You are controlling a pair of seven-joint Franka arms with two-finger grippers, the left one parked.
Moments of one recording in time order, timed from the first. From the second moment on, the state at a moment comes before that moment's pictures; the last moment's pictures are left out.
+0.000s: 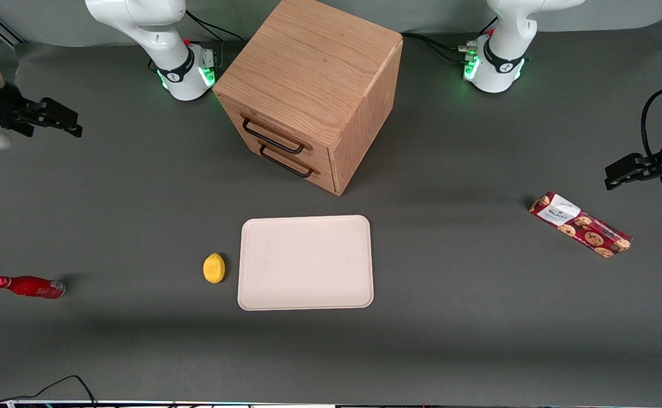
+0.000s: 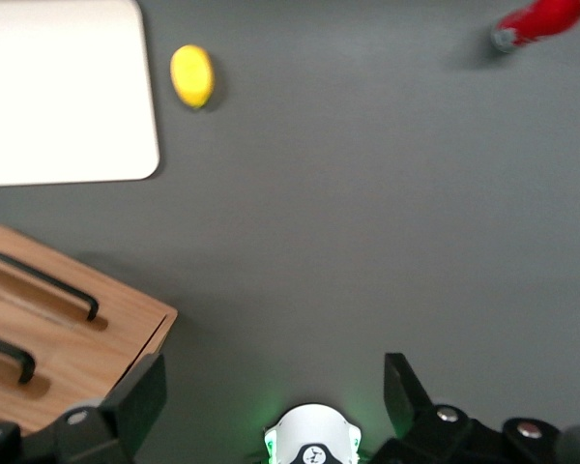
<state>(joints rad) -0.03 -0.09 0.12 -1.61 0.00 1.39 0.09</state>
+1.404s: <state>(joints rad) -0.01 0.21 0.52 -1.67 0.24 1.59 -0.42</state>
